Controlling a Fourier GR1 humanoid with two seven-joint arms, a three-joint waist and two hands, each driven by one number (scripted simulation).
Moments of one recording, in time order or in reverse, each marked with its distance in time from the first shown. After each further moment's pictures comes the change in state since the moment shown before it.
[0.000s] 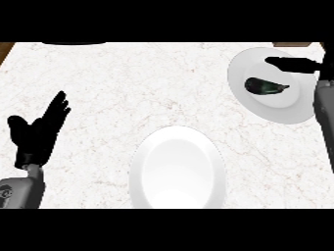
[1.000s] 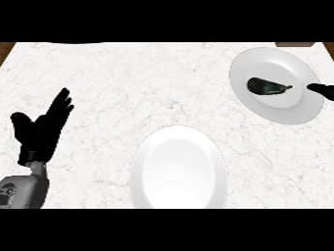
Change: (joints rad) left arm -0.018 -0.040 0.020 -0.022 -0.042 -0.017 0.026; right arm 0.245 -0.119 -0.092 -0.128 -0.270 0.273 -0.064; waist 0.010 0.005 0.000
